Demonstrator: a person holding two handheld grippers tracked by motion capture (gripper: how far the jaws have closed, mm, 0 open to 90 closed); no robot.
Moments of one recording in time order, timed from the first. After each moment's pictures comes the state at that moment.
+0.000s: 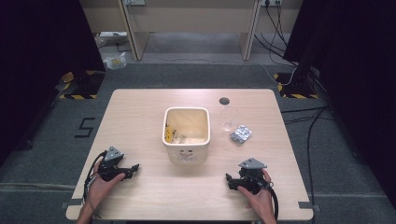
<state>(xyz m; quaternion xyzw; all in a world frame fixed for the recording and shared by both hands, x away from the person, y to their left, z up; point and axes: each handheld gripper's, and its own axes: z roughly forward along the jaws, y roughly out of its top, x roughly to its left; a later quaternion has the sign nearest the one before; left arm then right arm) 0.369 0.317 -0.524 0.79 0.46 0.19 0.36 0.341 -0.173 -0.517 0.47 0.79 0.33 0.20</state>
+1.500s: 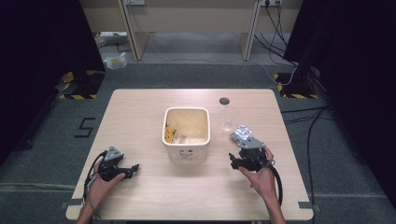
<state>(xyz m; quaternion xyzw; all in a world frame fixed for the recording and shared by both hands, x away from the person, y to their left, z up) 0.369 0.317 -0.524 0.79 0.46 0.19 0.36 0.385 -0.170 -0.460 0.40 0.81 0.31 0.28</state>
